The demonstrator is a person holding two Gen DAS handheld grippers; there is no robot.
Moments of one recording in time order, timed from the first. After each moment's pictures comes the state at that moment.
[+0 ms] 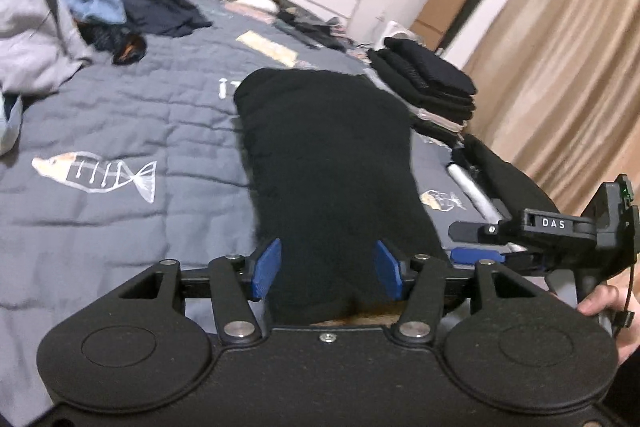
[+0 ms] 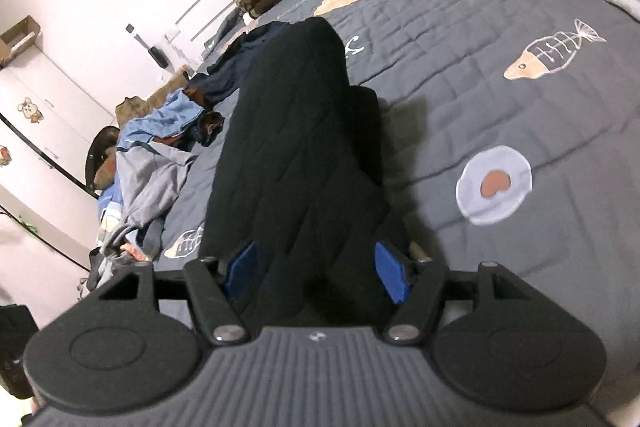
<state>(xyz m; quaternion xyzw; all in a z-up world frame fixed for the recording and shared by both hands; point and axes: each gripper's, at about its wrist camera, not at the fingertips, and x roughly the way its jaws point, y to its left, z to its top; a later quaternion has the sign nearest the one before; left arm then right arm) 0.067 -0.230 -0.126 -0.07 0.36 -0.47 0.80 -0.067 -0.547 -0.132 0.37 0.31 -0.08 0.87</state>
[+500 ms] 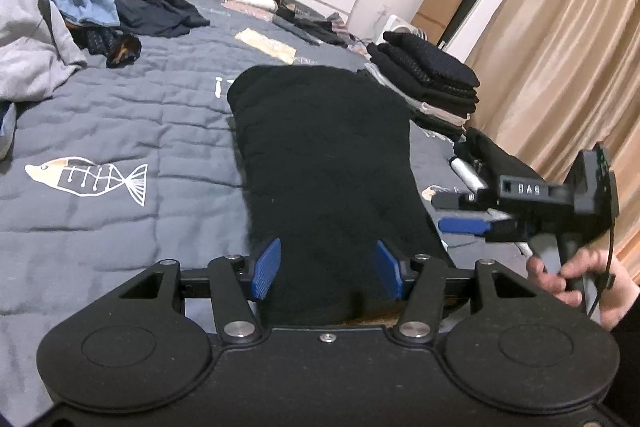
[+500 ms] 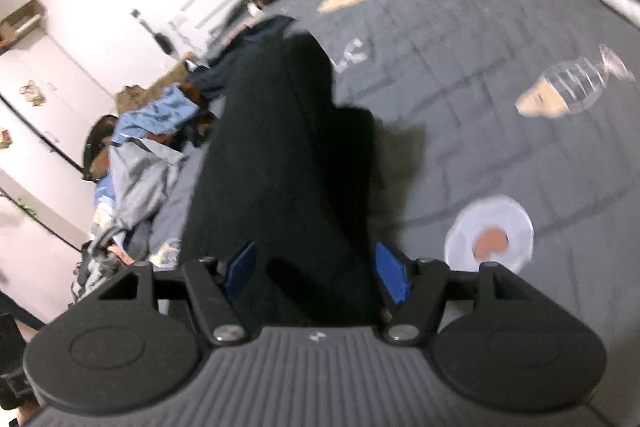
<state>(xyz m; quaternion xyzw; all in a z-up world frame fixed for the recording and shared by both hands) 0.057 -0.243 -0.121 -0.05 0.35 -0.46 0.81 -0.039 -0.584 -0.129 0.35 0.32 -0.06 0.88</state>
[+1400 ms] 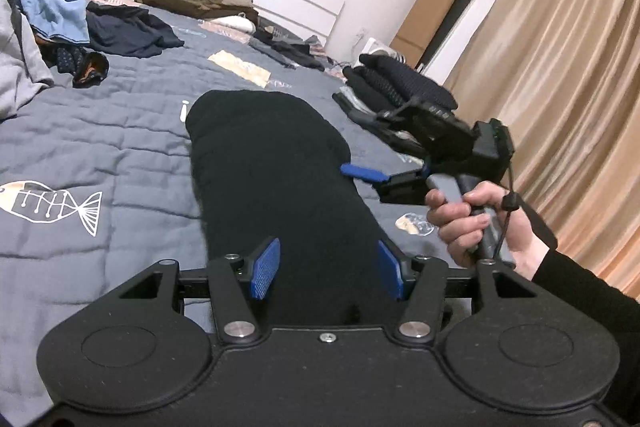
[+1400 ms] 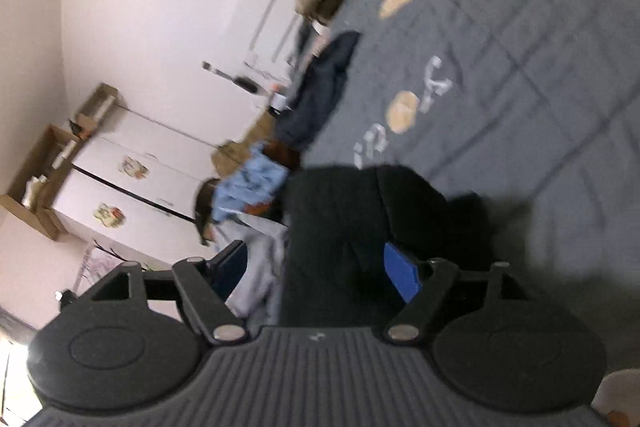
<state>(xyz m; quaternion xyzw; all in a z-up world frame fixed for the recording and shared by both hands) 0.056 -0.272 -0.122 -0.08 0.32 -0.49 0.81 0.071 -0.673 -0.168 0.51 0.25 0.09 0.82</state>
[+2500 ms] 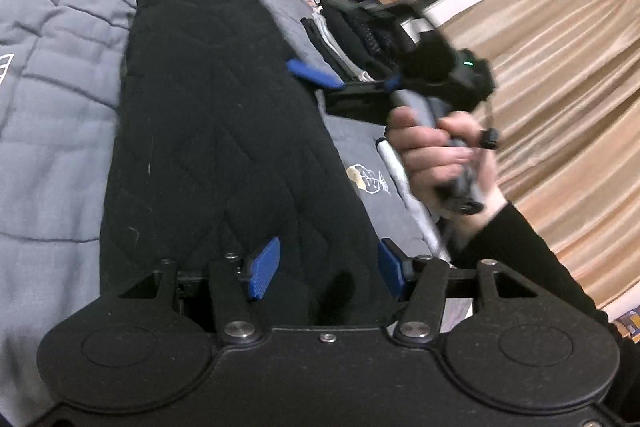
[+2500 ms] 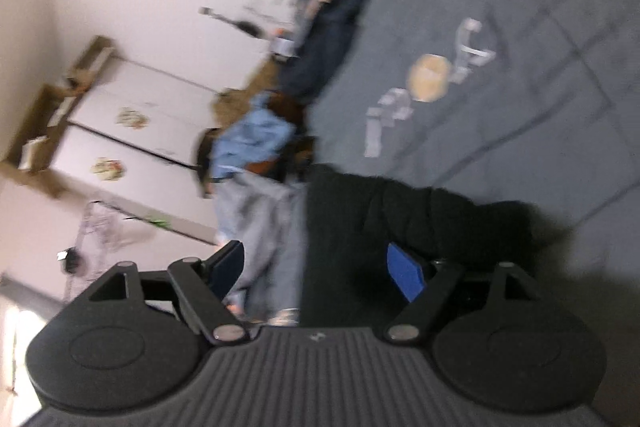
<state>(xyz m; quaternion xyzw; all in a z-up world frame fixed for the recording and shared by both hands) 0.098 -0.306 -0.183 -0.18 0.45 -0.55 0.68 0.136 -0.677 -0.159 0.50 0.33 0.14 0.79</state>
